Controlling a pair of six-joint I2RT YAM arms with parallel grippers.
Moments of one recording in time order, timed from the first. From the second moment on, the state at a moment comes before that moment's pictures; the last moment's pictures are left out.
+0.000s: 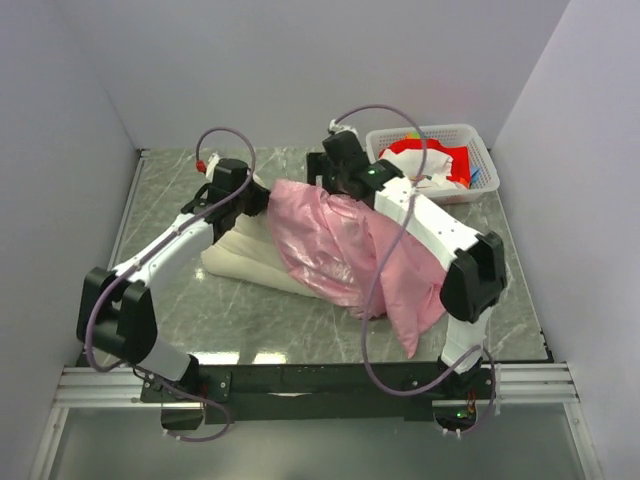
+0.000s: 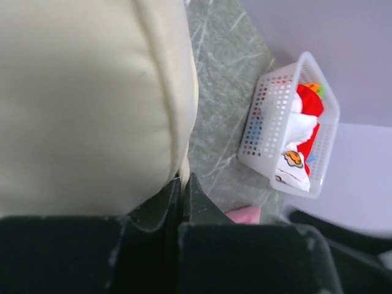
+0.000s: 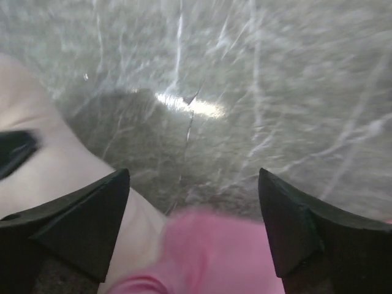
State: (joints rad) left arm -0.39 1.48 1.15 -0.22 -0.13 -1.12; right arm 0.64 1.88 1.76 -0.62 0.16 0.44
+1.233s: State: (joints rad) left arm -0.29 0.82 0.67 -0.79 -0.43 -1.22; right arm 1.04 1.27 0.99 -0.63 0.26 0.42
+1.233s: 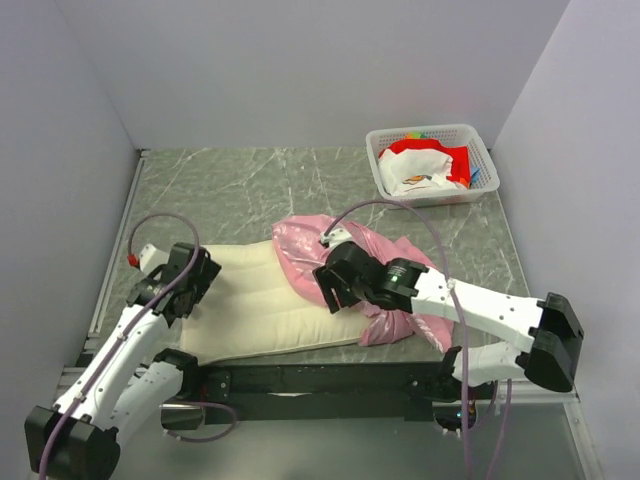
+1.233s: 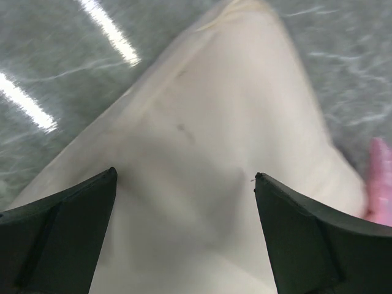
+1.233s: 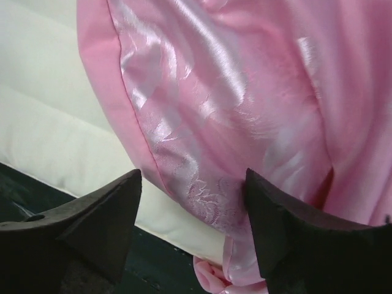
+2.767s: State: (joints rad) left arm -0.35 0.86 0.74 -0.57 -0.48 -1.12; right arm 1.42 1.31 1.17 -0.83 0.50 0.74
